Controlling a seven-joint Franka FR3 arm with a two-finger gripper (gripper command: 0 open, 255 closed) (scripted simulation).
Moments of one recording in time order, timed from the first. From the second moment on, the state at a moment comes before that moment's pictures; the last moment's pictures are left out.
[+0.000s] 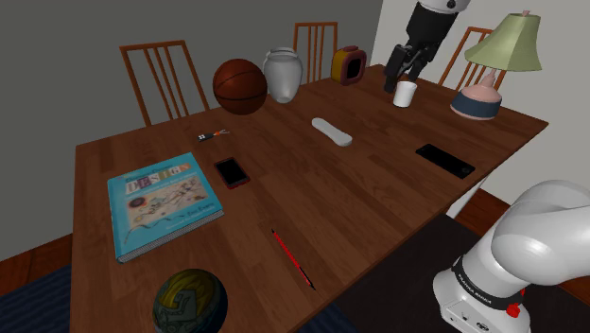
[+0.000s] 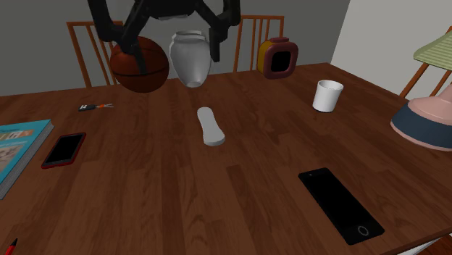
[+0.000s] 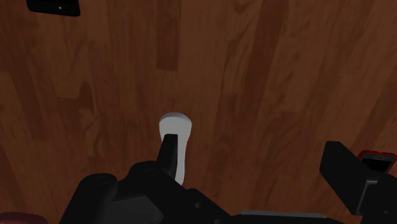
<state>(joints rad) -0.02 -0.75 0.03 -2.26 -0.04 1.71 0.00</state>
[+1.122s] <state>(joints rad) -0.06 -0.29 -0.03 -2.22 -0.05 2.10 -0.02</state>
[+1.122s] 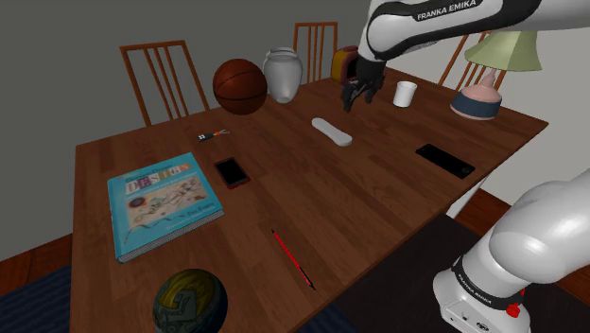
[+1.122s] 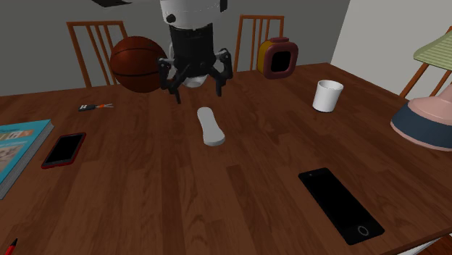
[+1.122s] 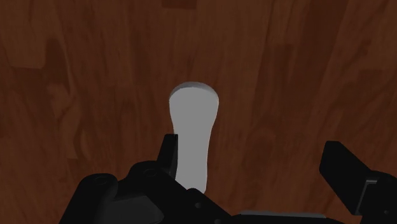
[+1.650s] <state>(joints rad) -0.07 0.00 -0.06 -2.09 -0.03 2.24 -0.04</state>
